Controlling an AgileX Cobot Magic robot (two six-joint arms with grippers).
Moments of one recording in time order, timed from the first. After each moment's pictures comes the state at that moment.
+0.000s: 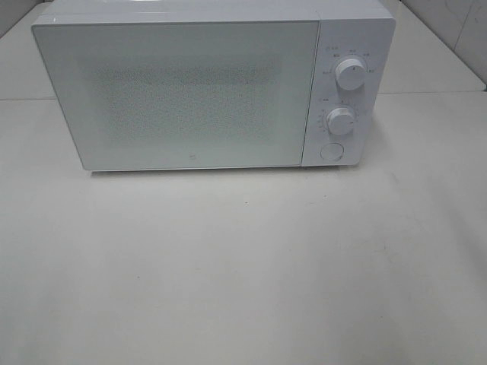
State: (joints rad) left arm -0.04 0.00 -0.50 -0.02 1.04 -0.01; right arm 0.10 0.76 -0.55 -0.01 0.22 0.10
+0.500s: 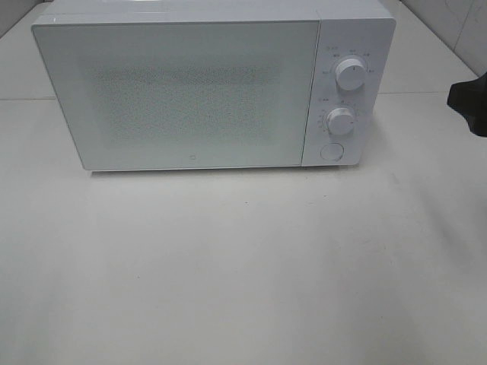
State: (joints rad) left arm -0.04 0.00 -0.50 -0.02 1.04 -0.01; right arm 0.10 1.05 -0.42 -0.01 -0.21 0.10
